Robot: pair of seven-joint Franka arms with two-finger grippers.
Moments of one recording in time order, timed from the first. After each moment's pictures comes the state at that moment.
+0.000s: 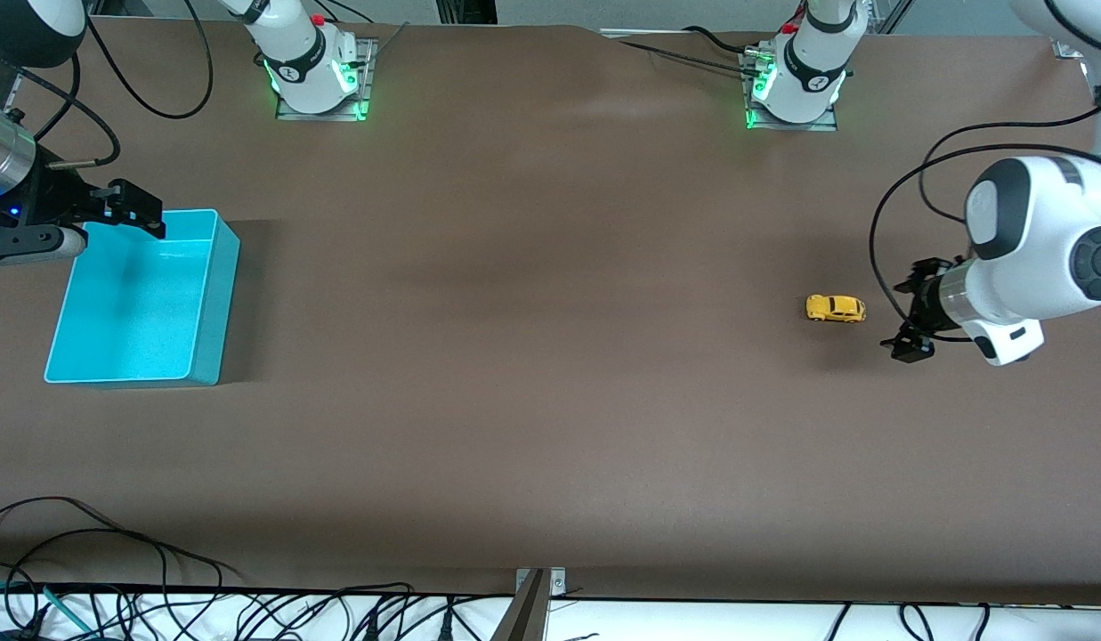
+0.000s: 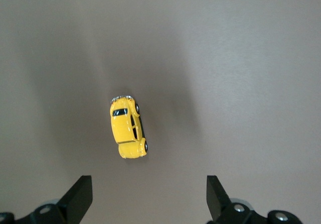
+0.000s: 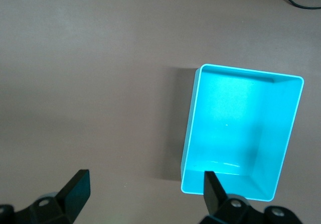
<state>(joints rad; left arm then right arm) 0.08 0.29 -0.04 -1.90 -0.04 2.02 -1.33 0.08 0.03 -0.06 -1.66 -0.03 1.66 -0.14</state>
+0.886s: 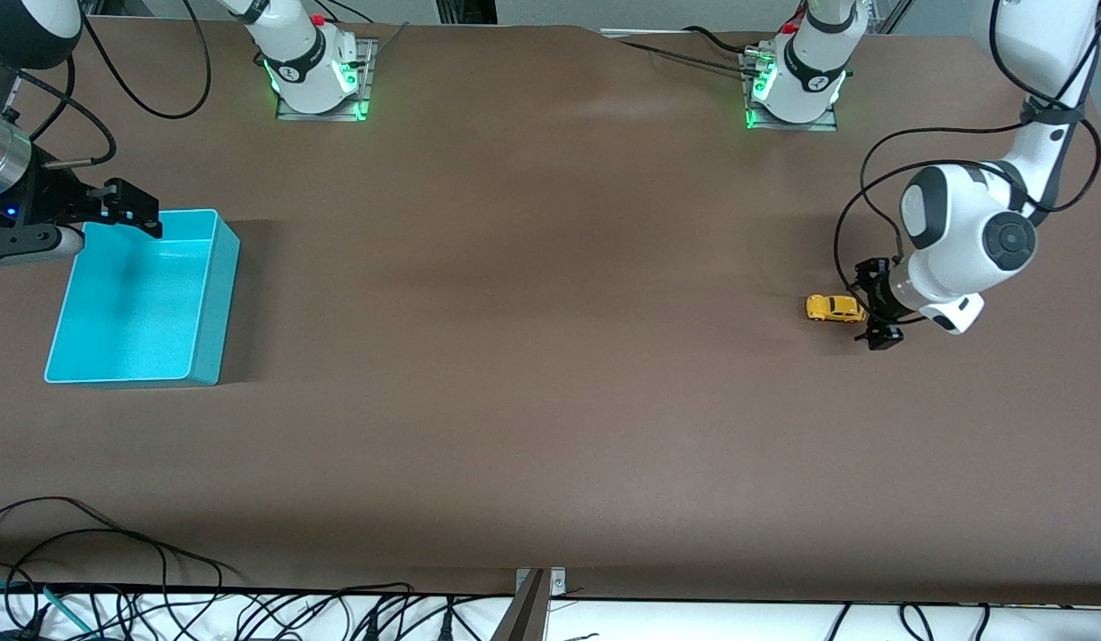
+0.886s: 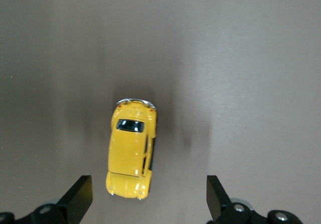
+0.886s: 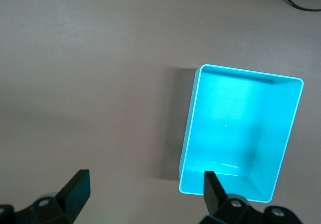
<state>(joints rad) 0.10 0.29 -0.04 -2.25 -0.06 2.46 -1.56 0.08 0.03 -0.06 -1.66 -0.03 1.65 -0.15</state>
